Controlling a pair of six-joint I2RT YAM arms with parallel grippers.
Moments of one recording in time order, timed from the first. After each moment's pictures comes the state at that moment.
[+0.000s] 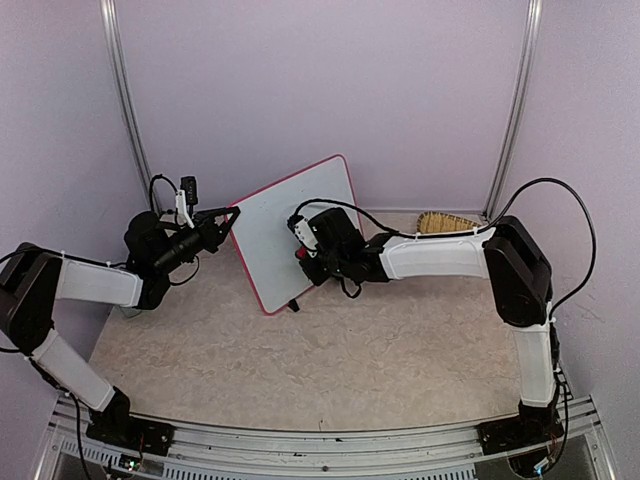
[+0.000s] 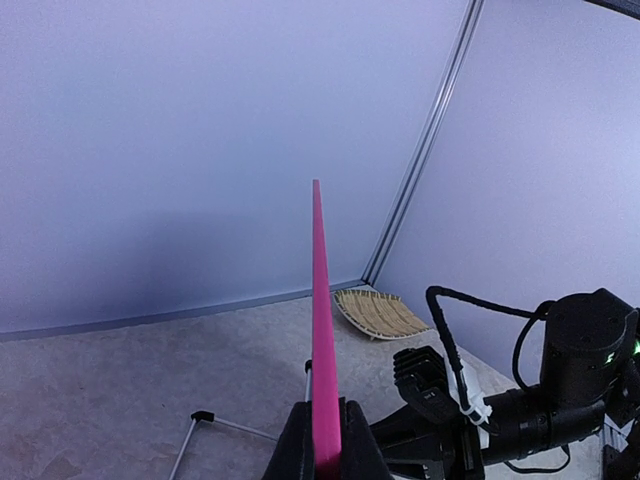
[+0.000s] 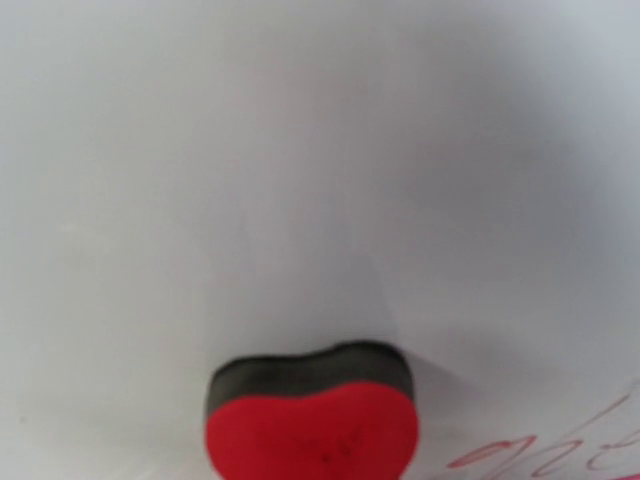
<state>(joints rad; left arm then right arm) -0.34 1.52 0.65 1.03 0.44 -0.40 0.91 2.13 1.61 -0.08 0.30 -0.08</state>
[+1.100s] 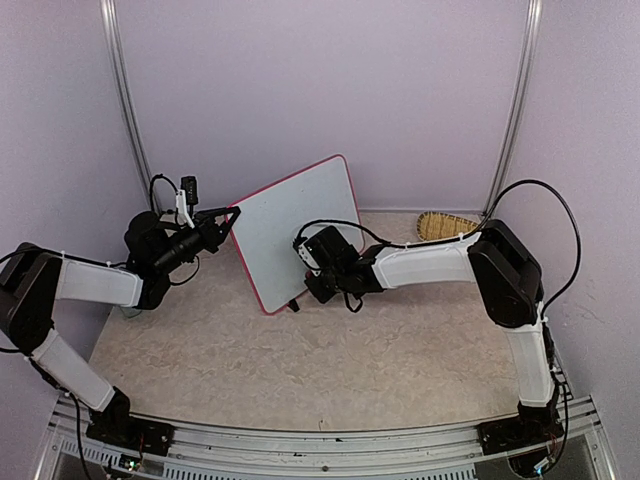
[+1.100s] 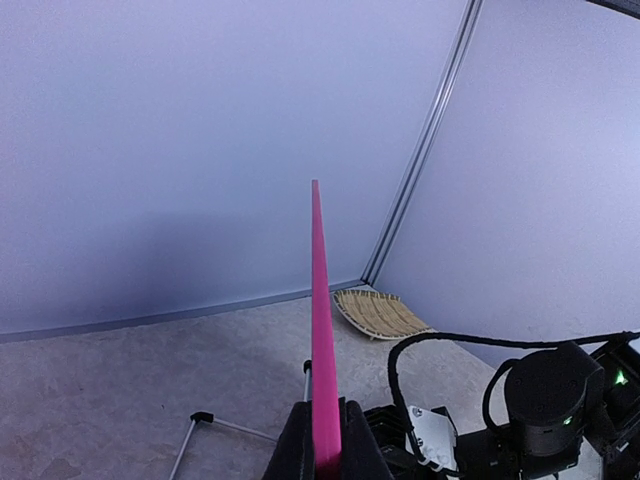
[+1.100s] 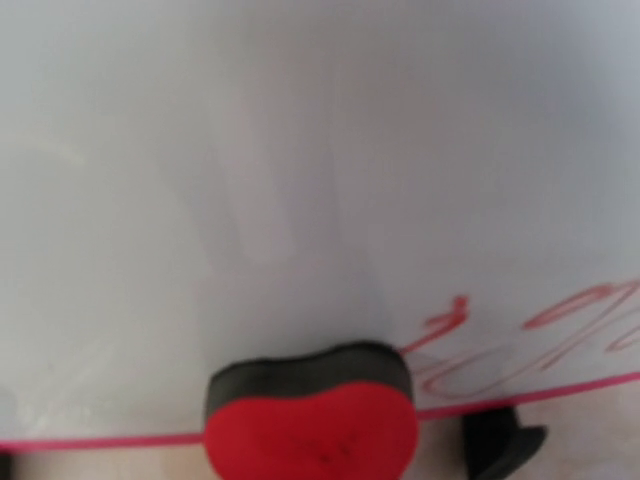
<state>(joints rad) -0.35 1.52 0.65 1.03 0.44 -0.40 0.91 2.19 1.58 -0.17 0.35 -0.02</state>
